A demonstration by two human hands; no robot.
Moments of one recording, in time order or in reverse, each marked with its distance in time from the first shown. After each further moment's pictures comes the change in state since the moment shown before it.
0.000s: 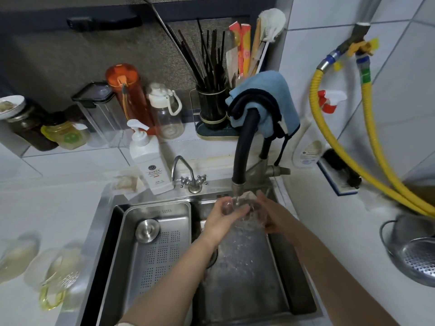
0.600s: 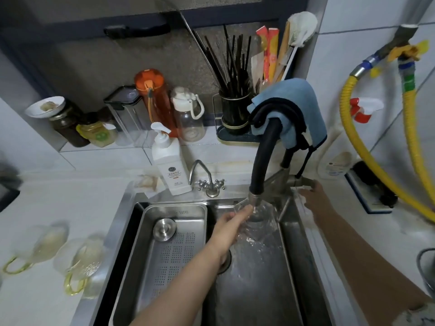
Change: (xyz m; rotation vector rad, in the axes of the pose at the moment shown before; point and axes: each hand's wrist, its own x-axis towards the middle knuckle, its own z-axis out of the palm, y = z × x) left_hand -0.009 0.005 -0.008 -0.143 0.099 -0.161; right_hand 0.101 0.002 -0.071 0.001 0.356 -0.207
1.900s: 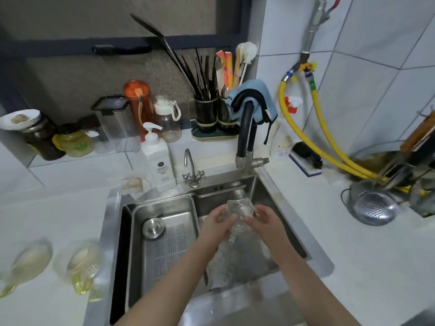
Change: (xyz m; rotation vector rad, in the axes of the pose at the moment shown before) left_hand -0.092 -0.047 -0.063 0.075 -0.301 0.250; right_hand -0.281 0.004 0.087 0.209 0.067 -0.043
